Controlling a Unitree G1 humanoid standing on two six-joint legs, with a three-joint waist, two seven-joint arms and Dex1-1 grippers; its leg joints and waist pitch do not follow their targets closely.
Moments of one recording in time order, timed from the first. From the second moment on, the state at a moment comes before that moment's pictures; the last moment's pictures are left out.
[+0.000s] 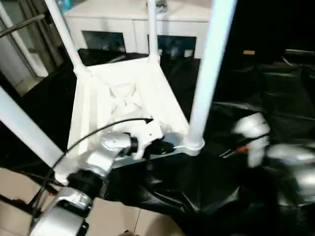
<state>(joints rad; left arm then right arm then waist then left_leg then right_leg) -0.58 0.25 -0.31 0.64 0.00 -0.04 -1.12 -0.27 -0.59 -0.14 0.18 0.32 0.37 1.03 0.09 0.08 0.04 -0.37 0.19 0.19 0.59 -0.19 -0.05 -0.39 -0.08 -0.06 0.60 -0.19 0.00</state>
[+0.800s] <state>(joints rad) -0.55 0.23 -0.33 0.62 -0.08 -0.31 -1.33 -0.32 -0.28 -0.19 0.27 0.26 0.34 0.49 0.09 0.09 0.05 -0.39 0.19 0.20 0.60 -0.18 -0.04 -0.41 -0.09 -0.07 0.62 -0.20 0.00</state>
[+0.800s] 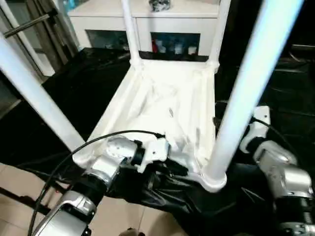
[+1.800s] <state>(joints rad) 0.21 0.06 0.03 -0.22 0.02 0.05 -0.36 -0.01 -0.17 -0.14 -0.18 0.07 0.52 0.09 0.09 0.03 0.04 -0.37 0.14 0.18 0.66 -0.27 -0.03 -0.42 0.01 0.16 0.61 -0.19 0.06</state>
